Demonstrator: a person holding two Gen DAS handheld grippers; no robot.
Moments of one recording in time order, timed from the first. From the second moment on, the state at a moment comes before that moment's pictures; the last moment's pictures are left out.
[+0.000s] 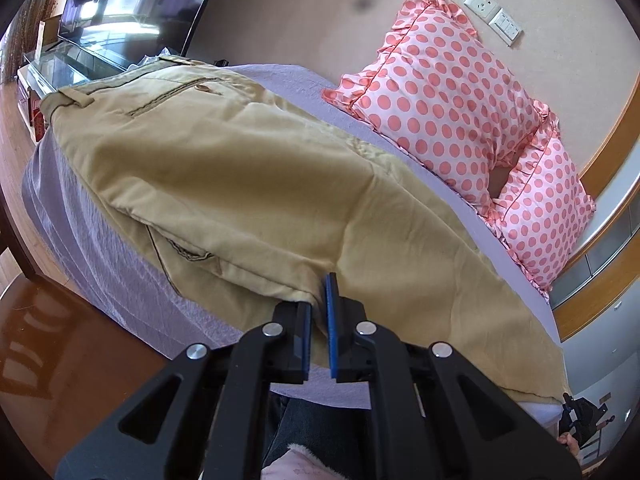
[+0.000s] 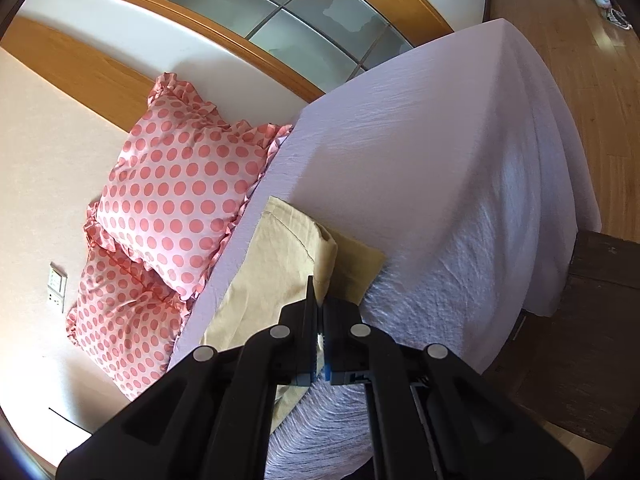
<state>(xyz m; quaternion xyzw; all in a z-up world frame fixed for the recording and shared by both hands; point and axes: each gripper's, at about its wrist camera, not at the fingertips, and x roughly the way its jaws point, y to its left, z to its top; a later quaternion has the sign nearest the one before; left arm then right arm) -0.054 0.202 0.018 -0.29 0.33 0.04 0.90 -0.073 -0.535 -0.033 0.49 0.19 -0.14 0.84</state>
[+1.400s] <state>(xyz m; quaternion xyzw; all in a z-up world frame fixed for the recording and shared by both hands) -0.109 0.207 0.012 -0.29 0.26 -0.01 0.92 0.028 -0.123 0.016 0.03 0.33 0.35 0.87</state>
